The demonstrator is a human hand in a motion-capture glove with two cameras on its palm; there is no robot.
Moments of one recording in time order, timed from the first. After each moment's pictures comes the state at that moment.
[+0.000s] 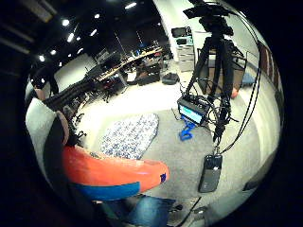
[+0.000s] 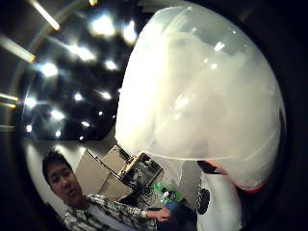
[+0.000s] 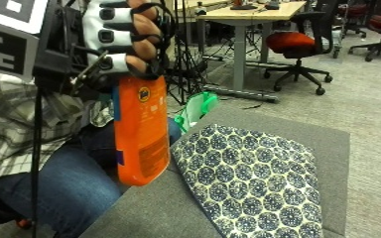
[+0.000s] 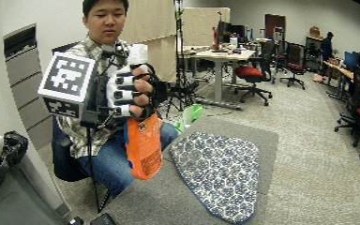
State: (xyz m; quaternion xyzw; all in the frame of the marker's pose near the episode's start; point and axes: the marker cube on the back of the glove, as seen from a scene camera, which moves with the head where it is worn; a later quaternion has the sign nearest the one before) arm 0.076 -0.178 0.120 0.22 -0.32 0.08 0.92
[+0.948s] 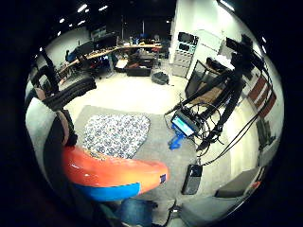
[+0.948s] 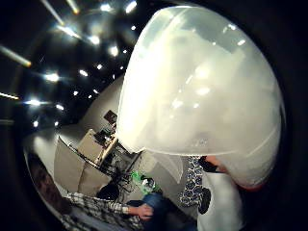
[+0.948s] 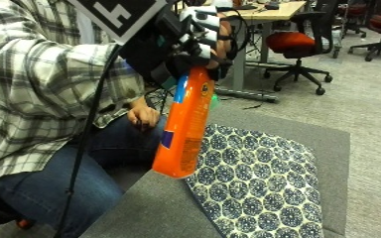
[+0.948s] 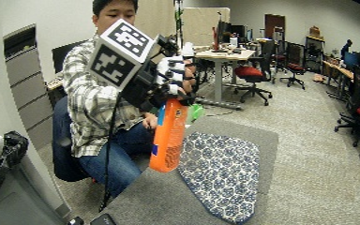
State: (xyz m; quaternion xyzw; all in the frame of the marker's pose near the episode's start) arm 0.012 -0.240 0.138 0.17 -0.19 0.03 0.97
